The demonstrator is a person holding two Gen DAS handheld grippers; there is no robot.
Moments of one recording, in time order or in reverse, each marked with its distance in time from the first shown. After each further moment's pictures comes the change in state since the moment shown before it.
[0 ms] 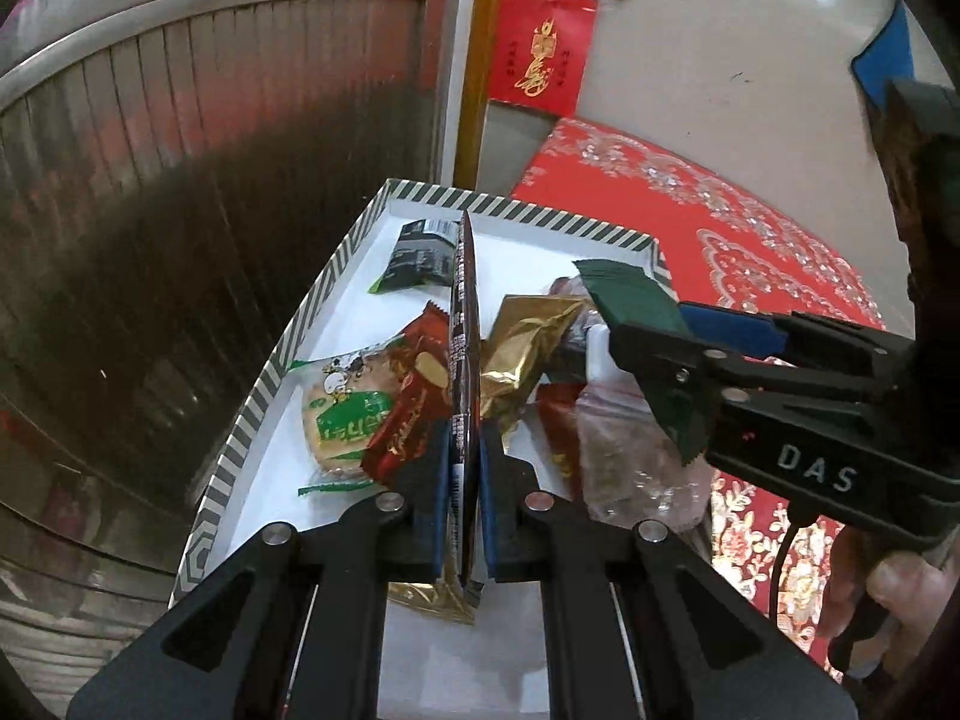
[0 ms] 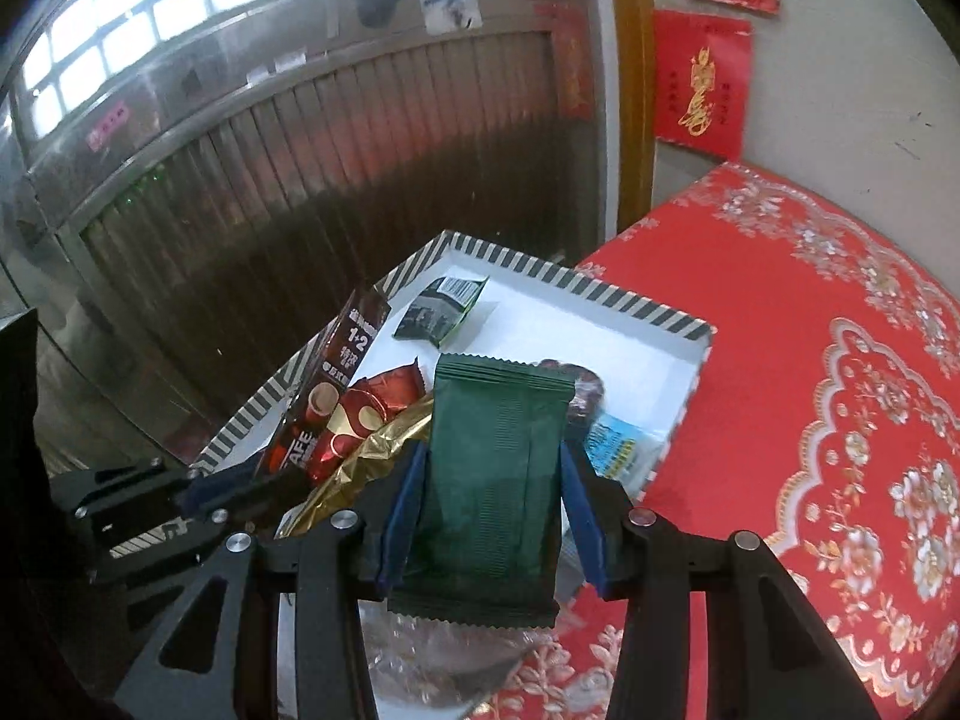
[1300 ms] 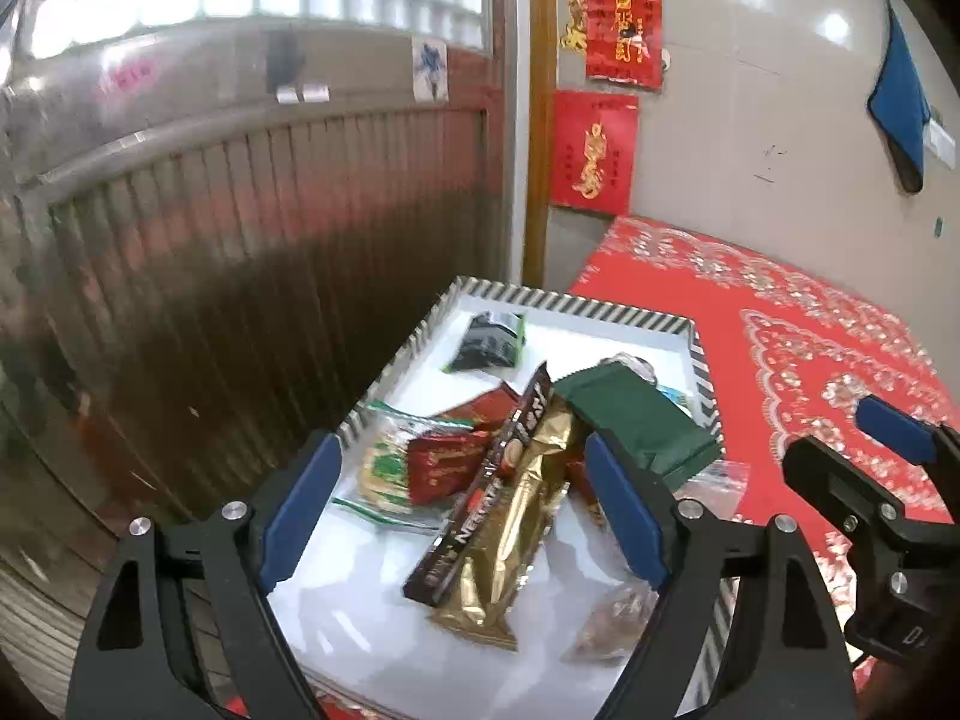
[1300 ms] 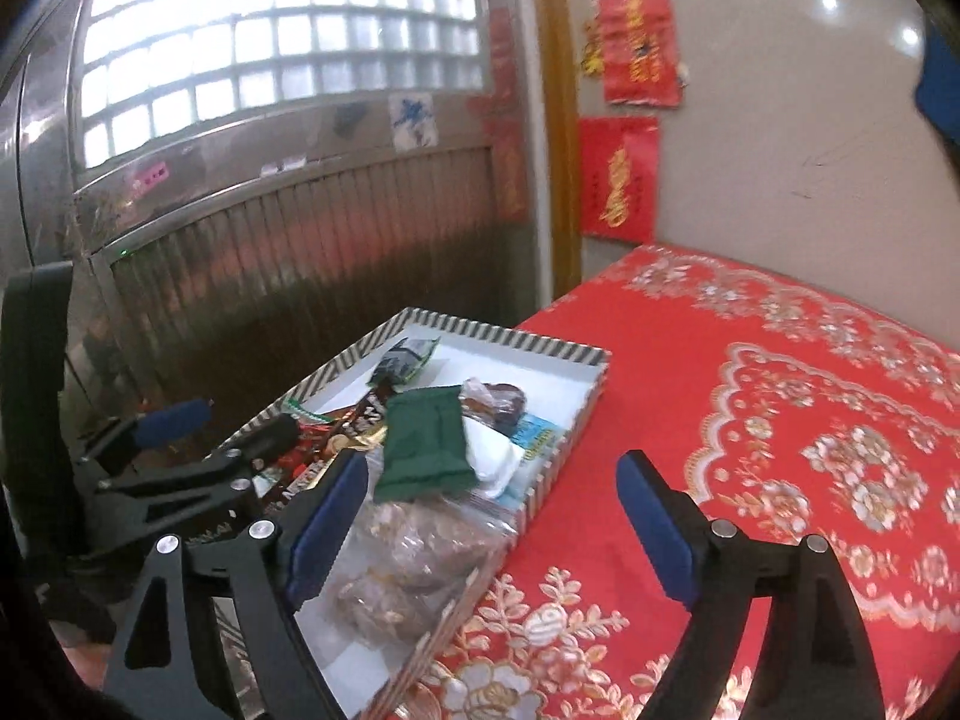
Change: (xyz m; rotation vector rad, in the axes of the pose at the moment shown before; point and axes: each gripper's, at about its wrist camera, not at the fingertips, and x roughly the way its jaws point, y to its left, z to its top) left arm -0.042 -0.014 -0.024 -0.015 -0.299 0.210; right arm -0.081 -0.003 -0.076 0.055 -0.330 -0.144
